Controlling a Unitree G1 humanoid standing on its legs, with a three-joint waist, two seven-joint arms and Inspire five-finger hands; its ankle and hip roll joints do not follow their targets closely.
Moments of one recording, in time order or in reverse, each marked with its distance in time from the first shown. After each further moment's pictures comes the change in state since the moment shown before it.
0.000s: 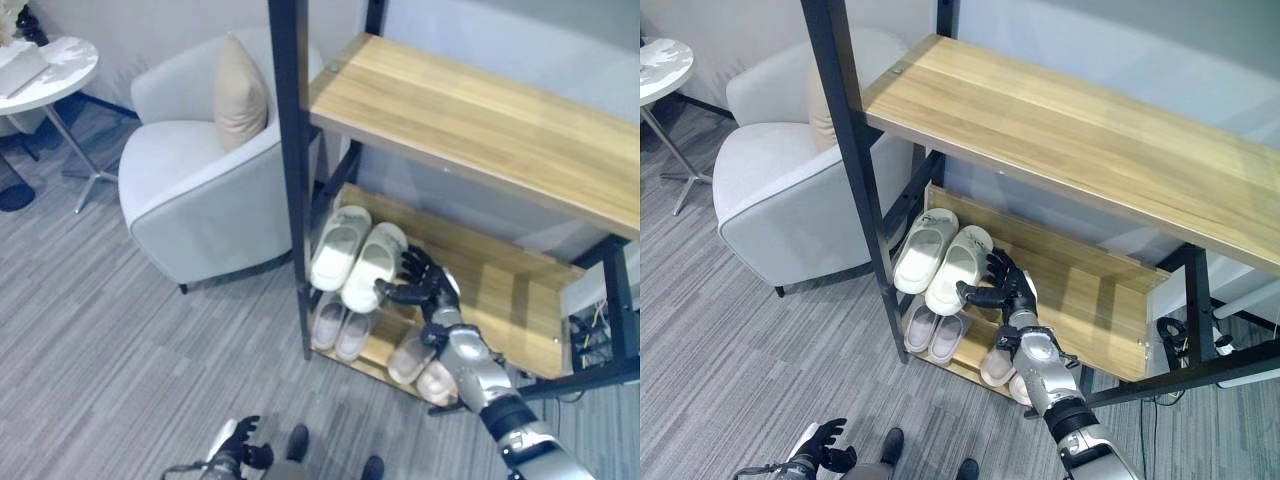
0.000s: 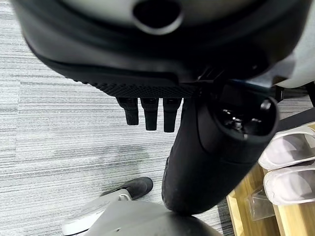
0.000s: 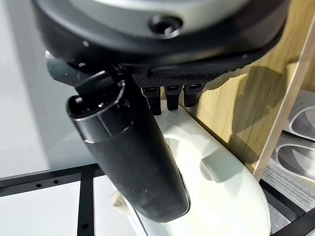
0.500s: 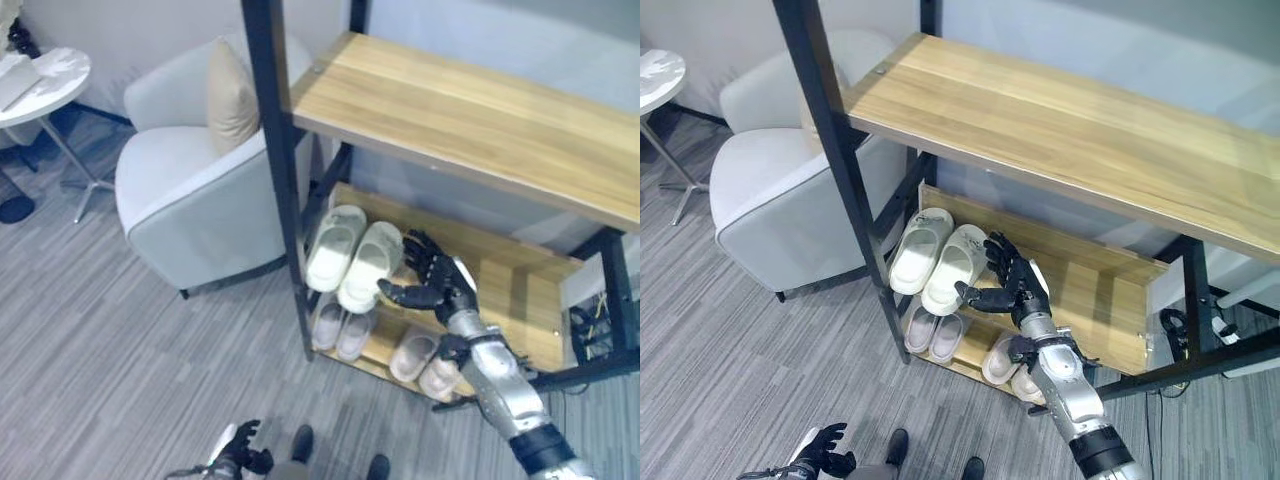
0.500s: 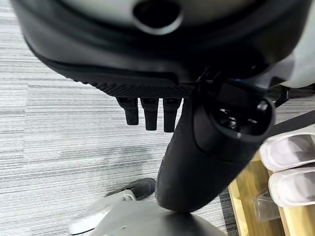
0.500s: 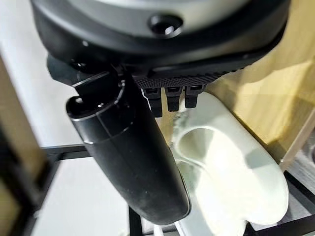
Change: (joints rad) left arm 0.014 -0.026 0.035 0.015 0.002 0.003 -0.006; right arm 0.221 -0.116 -0.048 -0.422 -0.079 0.001 0.082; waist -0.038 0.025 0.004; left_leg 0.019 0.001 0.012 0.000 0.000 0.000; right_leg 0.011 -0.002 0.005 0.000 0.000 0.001
